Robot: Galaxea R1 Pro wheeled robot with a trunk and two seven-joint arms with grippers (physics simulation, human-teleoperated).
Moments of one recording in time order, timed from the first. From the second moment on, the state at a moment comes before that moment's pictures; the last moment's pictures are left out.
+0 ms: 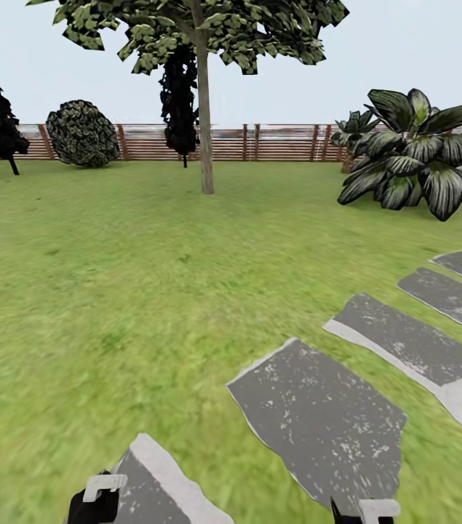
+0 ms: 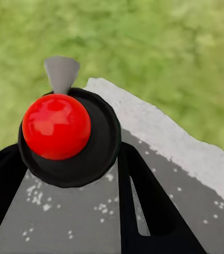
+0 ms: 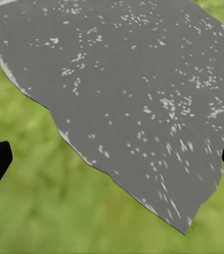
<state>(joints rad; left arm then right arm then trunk) -0.31 0.11 0.10 -0.39 -0.02 -0.26 -0.08 -0.31 -0.10 0.00 -0.17 0.01 -0.56 0.00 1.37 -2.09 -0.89</state>
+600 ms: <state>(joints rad) -0.31 0.11 0.10 -0.39 -0.02 -0.26 -0.08 -0.31 -0.10 0.00 -0.17 0.00 -0.56 0.00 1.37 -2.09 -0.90</state>
